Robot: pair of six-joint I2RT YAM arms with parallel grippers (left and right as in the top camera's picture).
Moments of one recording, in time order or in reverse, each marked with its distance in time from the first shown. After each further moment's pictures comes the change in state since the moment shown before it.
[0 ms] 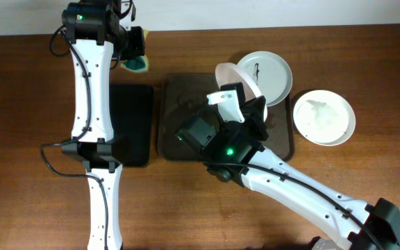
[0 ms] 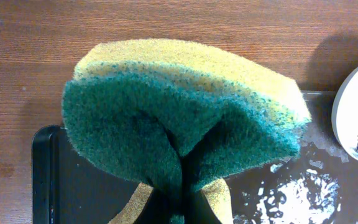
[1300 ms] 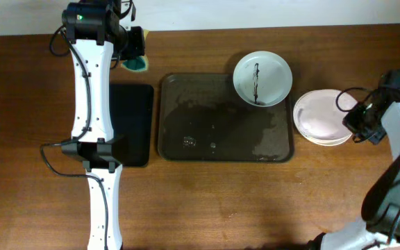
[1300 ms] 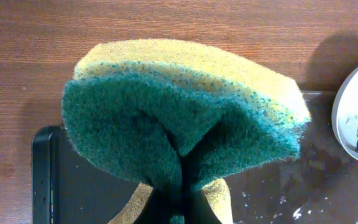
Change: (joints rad) left arm 0.000 0.000 0.000 0.000 0.000 0.000; right arm -1.295 0.223 0.000 0.008 -1.361 -0.024
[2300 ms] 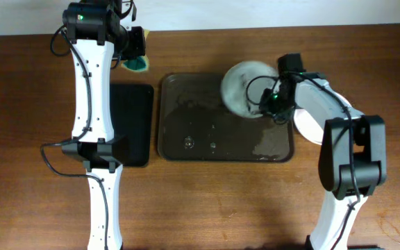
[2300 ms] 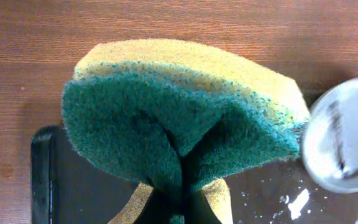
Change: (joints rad) left arm -0.003 0.000 0.000 0.000 0.000 0.000; right arm 0.527 0.286 0.178 0.064 -0.237 0.063
